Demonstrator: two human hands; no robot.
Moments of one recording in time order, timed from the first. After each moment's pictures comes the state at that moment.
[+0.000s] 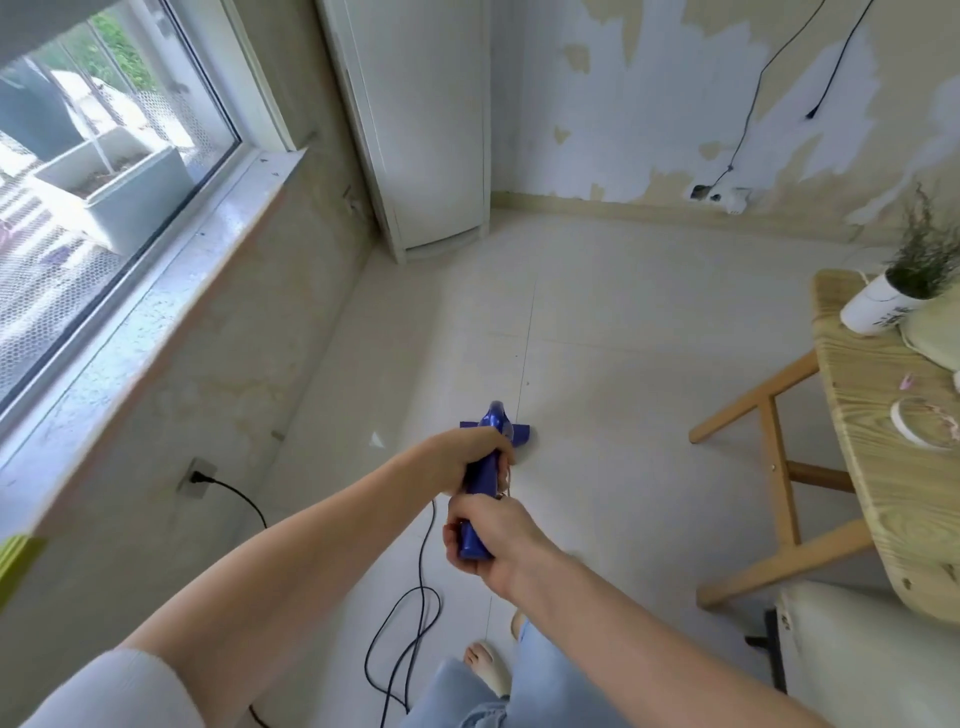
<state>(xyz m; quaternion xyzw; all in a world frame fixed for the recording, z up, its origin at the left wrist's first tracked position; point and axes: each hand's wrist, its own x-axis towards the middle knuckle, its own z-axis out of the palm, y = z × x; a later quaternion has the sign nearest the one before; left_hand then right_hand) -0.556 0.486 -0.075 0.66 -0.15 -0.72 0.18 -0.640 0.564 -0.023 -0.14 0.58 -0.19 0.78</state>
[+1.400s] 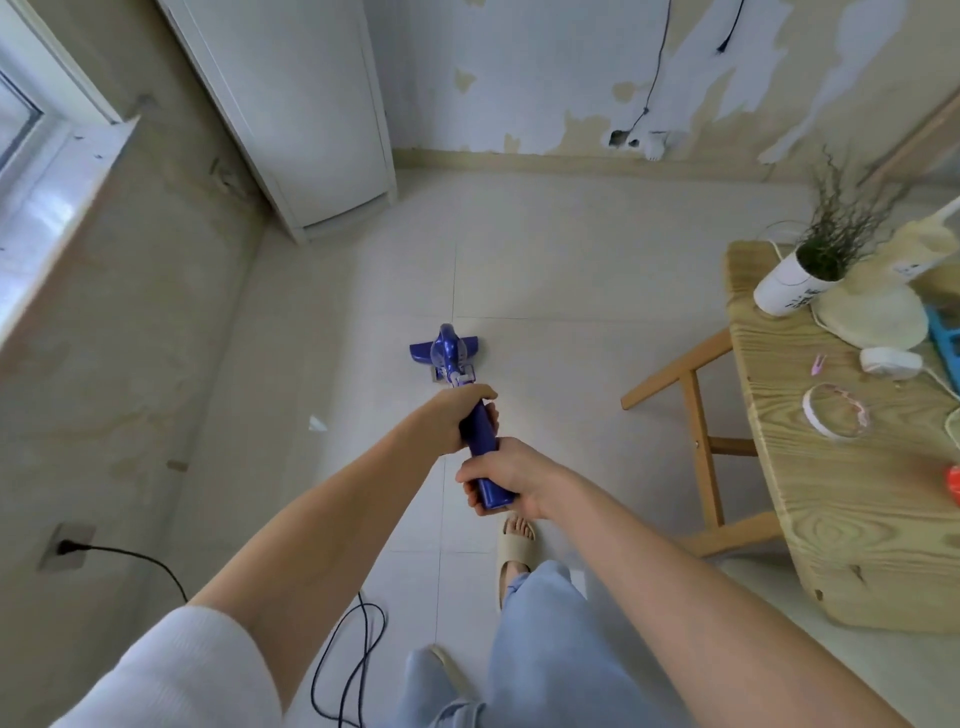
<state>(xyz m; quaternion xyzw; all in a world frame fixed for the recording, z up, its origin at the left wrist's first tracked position) -0.659 0.320 -0.112 0.64 -0.07 -0.73 0.24 -0.759 0.381 -0.072 -0.33 0.59 -0.06 0.74</state>
